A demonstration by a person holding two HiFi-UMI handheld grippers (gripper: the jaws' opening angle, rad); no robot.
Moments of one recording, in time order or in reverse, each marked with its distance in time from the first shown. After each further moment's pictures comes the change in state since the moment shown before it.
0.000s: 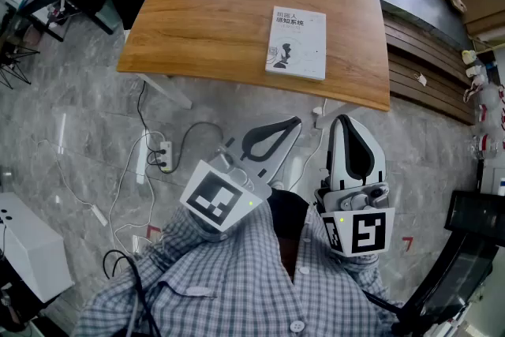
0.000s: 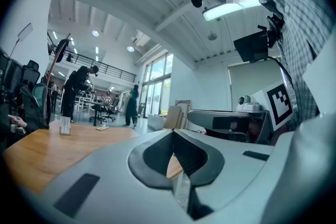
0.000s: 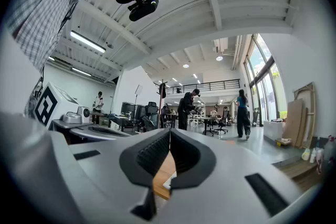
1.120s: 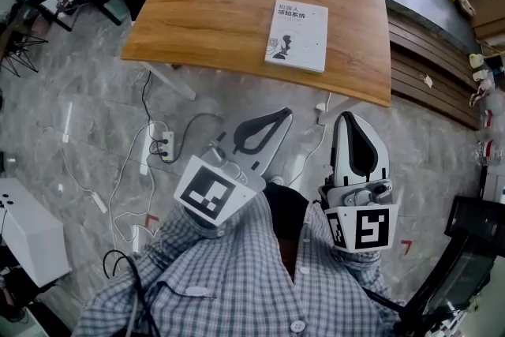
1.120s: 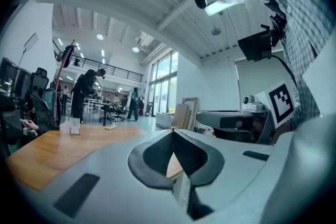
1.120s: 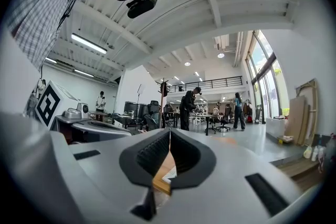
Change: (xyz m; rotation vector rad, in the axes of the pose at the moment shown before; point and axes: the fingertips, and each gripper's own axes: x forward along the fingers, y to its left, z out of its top) left arm 0.001 -0.009 -0.001 0.017 0.020 0.099; right arm -0.021 -0.022 -0.006 0.012 0.021 0.036
